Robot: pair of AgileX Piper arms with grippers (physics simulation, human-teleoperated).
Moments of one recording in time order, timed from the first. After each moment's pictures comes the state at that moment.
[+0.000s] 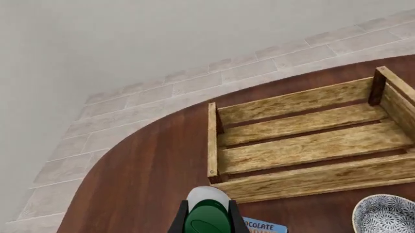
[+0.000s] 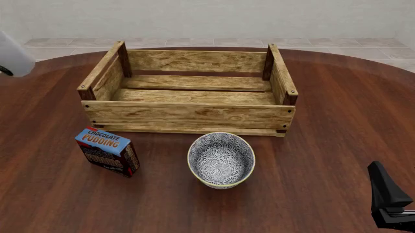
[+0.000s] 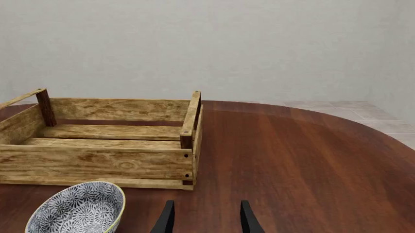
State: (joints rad) left arm 0.02 0.79 -1.21 0.68 0.28; right arm 0.00 0.00 -0.01 0.00 0.00
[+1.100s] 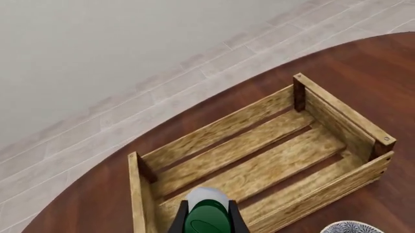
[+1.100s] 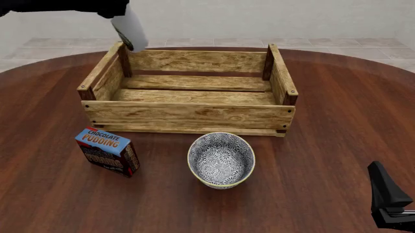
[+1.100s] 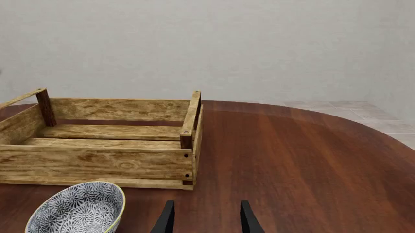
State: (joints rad) left arm -0.31 1.38 -1.48 0.43 0.31; right arm 0.00 0.00 -0.01 0.00 0.00
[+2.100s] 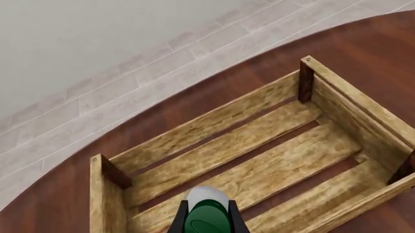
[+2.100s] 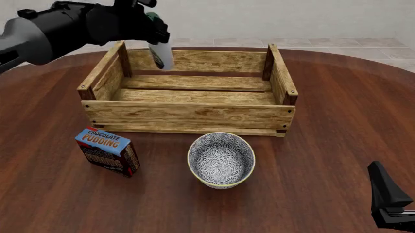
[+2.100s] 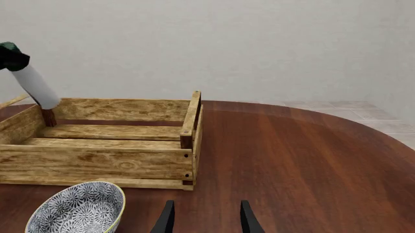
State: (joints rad) left arm -0.32 1.77 -1.62 0.27 0.27; right arm 0.00 0.00 -0.01 0.00 0.00
